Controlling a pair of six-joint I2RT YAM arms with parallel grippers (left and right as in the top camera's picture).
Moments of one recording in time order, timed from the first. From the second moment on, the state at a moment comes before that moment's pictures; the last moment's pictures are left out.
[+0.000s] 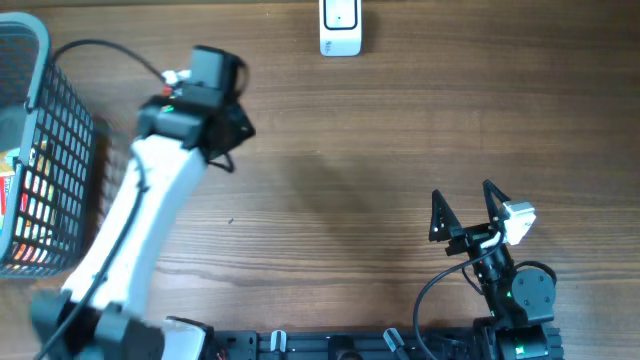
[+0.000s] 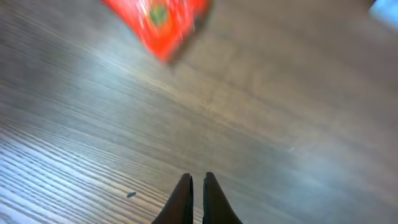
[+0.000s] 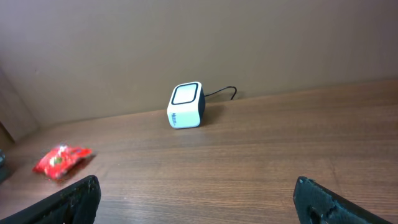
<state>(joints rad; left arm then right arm) -0.30 1.56 1.41 -1.04 -0.21 -0.72 0.12 0.01 0.01 0.00 -0.14 0.26</state>
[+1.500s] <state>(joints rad) -0.15 2.14 1.43 -0.50 0.28 -0.31 0.12 0.01 0.01 0.00 -0.14 0.26</state>
